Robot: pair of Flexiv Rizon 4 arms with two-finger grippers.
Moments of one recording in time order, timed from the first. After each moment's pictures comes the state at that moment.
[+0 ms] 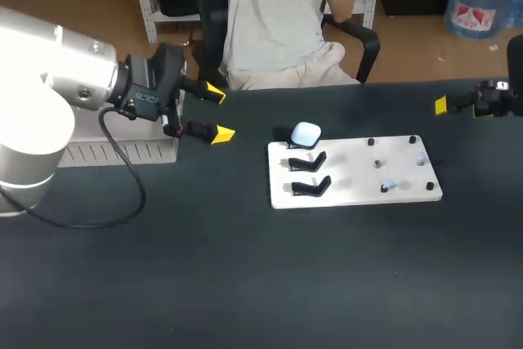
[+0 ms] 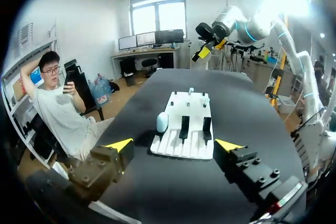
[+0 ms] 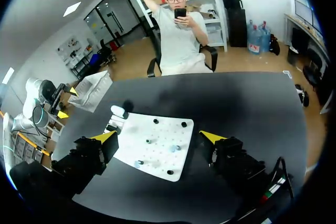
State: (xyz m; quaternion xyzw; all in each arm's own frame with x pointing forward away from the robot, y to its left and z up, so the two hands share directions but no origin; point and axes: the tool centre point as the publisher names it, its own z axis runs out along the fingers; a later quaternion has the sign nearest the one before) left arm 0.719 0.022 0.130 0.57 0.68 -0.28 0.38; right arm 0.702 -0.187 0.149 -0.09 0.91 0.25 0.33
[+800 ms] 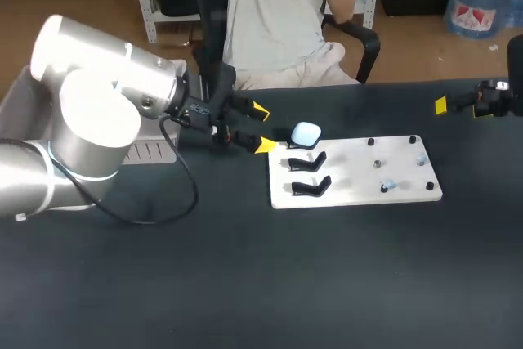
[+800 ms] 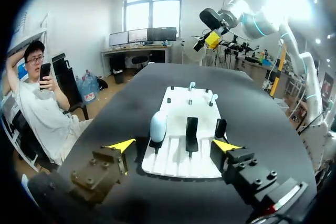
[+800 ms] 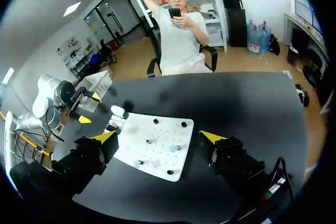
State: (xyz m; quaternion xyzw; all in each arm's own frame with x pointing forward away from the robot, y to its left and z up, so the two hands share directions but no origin) left arm 0.750 -0.046 0.066 0.58 0.67 -0.32 0.35; right arm 0.702 -0.187 0.149 -0.09 0.91 0.25 0.33
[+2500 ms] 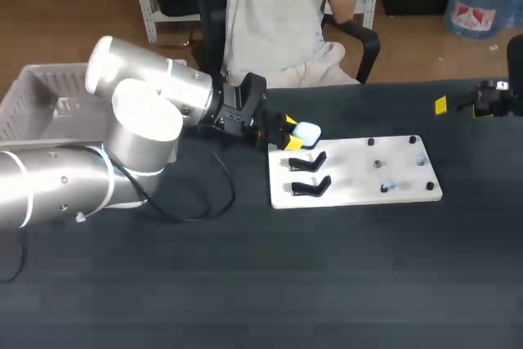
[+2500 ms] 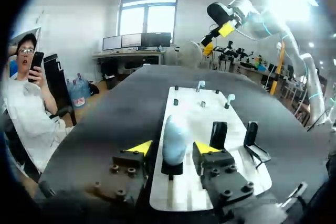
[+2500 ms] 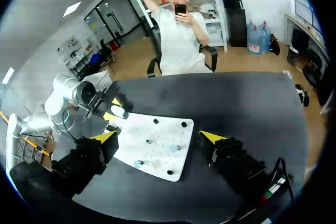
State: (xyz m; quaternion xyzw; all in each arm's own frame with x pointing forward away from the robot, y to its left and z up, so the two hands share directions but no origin) left arm 0.784 -0.103 0.020 0.58 0.64 -0.36 0.35; right arm 0.702 -0.187 0.149 -0.09 0.91 0.25 0.33
